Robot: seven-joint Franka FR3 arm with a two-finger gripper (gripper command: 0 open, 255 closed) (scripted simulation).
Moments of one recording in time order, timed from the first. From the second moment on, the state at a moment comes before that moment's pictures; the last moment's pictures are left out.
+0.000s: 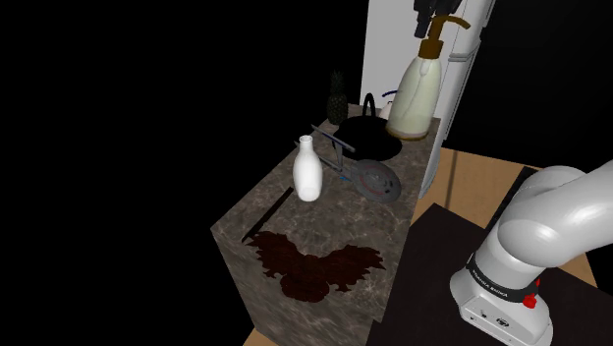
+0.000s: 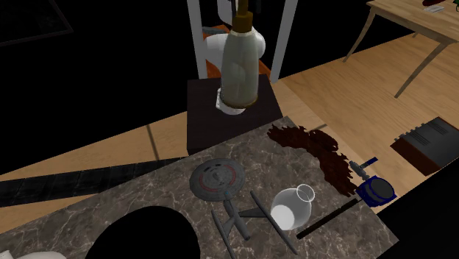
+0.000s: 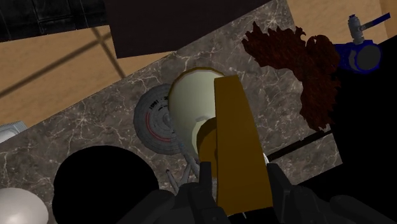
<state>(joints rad) -0.01 -0.60 -0.09 -1.78 0.05 1.27 0.08</state>
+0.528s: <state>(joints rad) -0.03 -0.43 -0.25 -1.65 0.02 1.30 -0.11</state>
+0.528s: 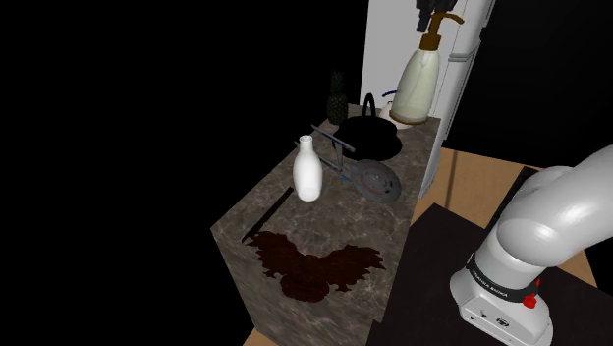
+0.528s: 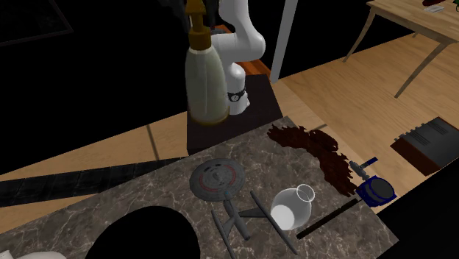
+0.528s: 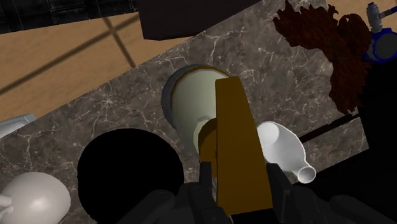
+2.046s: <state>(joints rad) -0.11 0.00 -0.52 -1.34 0.14 1.36 -0.45</state>
